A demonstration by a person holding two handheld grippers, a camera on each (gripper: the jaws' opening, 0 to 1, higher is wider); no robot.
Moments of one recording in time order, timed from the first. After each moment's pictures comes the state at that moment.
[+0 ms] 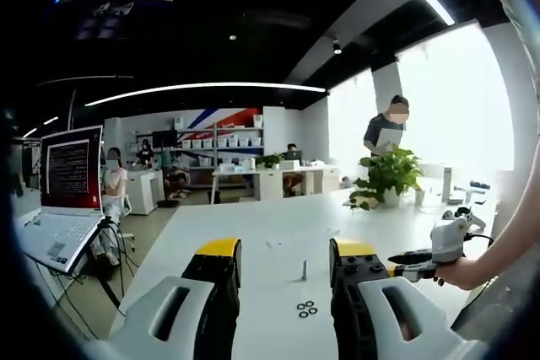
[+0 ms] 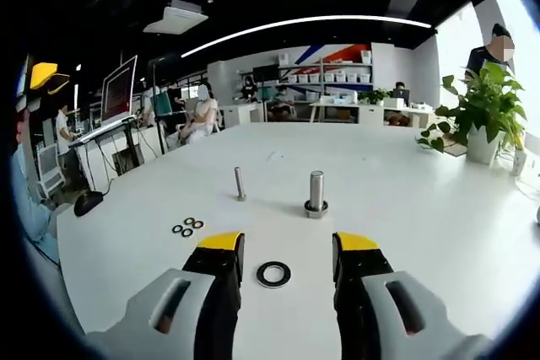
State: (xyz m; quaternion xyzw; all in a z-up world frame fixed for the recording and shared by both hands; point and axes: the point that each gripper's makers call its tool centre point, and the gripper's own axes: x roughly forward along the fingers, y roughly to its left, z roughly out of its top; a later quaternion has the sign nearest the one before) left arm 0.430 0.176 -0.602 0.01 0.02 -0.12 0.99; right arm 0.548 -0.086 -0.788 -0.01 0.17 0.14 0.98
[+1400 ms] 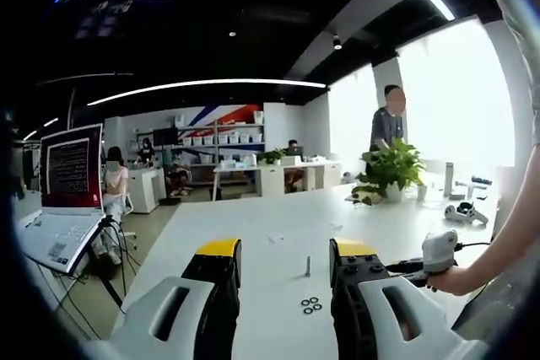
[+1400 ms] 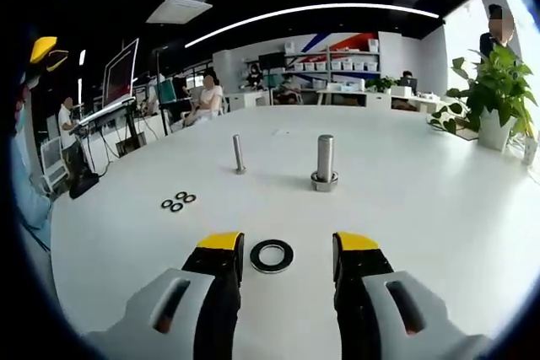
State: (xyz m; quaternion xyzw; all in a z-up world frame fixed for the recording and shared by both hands) left arm 0.436 0.179 -0.612 0.01 0.03 -0.12 0.99; right arm 0.560 -0.081 -0.836 -0.01 0.20 0.16 0.97
